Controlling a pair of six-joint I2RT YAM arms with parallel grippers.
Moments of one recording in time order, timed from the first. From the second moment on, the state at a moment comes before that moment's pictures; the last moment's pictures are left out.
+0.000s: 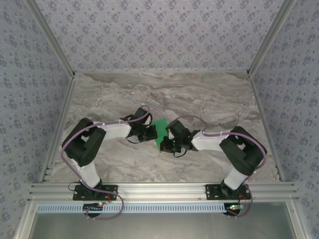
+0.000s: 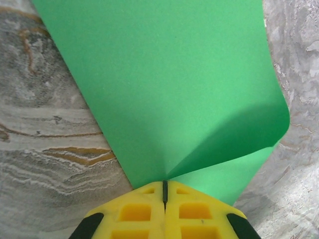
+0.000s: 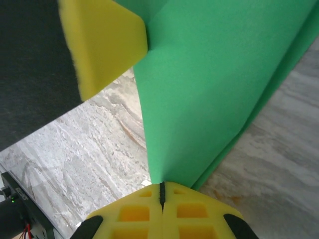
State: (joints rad) left arm -0.66 1.77 0.92 -0.19 0.35 -0.78; right arm 0.79 1.64 0.73 -0.05 -0.36 0.87
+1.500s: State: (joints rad) left arm -0.66 1.79 0.94 -0.11 0.46 -0.77; right arm 0.69 1.71 0.79 -0.05 -0.30 0.79
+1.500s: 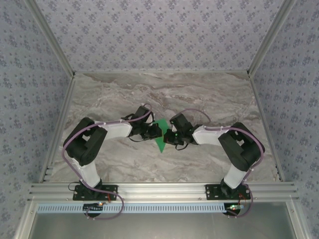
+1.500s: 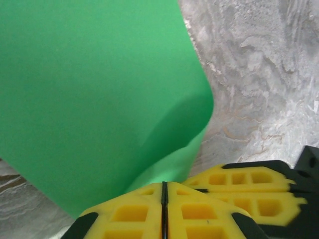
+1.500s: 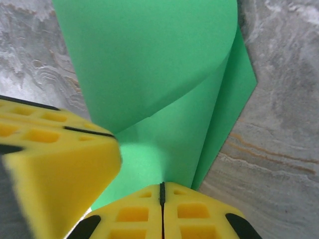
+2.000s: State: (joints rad) left arm -0.66 1.76 0.92 -0.09 0.44 -0.79; right arm 0.69 1.70 0.75 0.02 -0.28 0.85
